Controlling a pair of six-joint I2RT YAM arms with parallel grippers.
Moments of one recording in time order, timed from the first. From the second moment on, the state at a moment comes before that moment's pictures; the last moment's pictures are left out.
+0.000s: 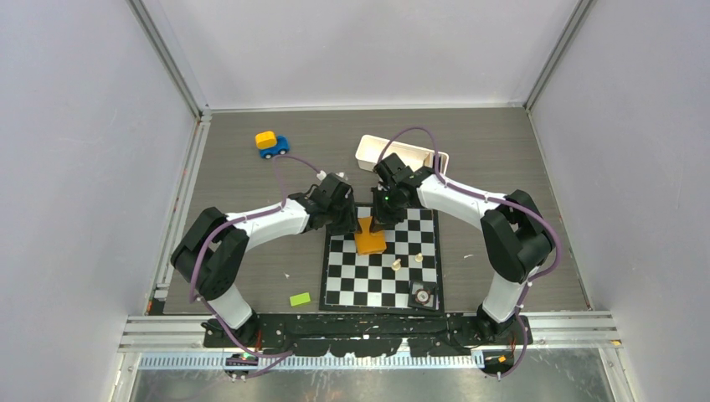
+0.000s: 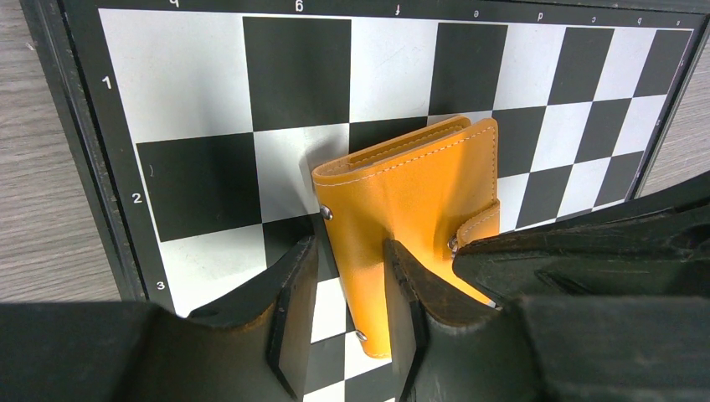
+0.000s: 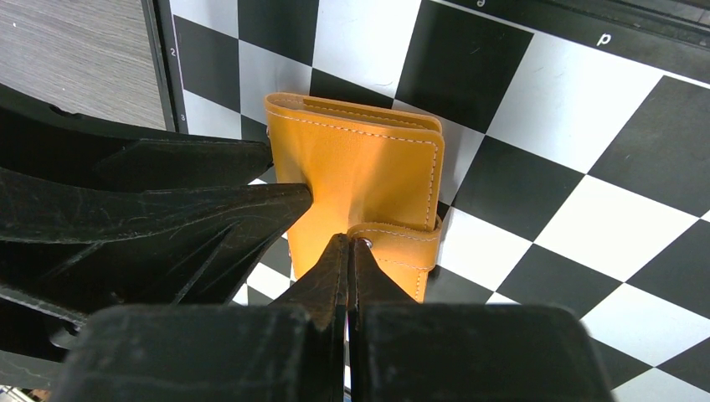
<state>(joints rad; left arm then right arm) -0.71 1.65 0.97 -0.27 0.05 -0.79 0.65 1.77 1.22 -0.58 -0.24 0.60</state>
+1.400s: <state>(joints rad) -0.71 1.65 0.97 -0.27 0.05 -0.78 0.67 1.70 1.24 -0.68 -0.19 0.60</state>
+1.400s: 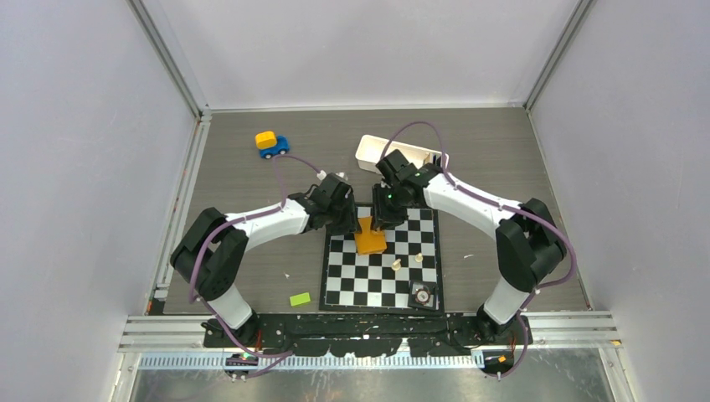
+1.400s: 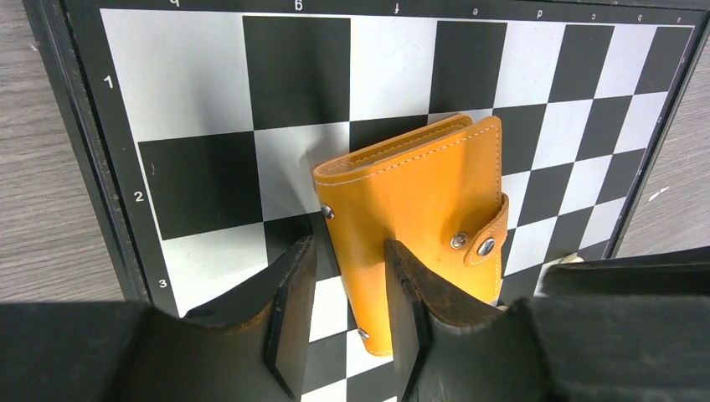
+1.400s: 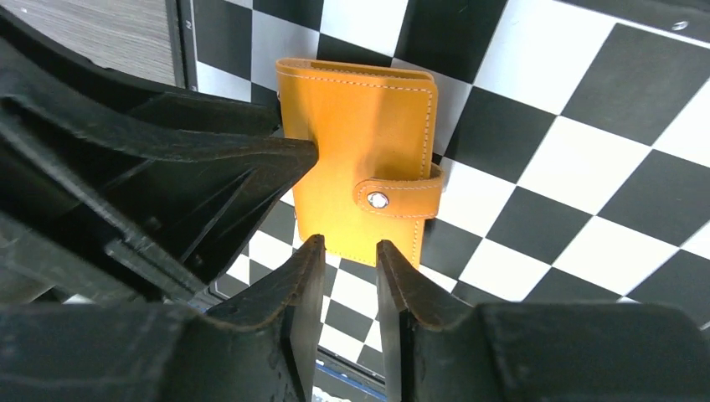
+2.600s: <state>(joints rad) -0.71 1.65 0.97 -0.27 0.05 -0.78 0.75 1.79 1.31 -0.74 0.02 0.58</state>
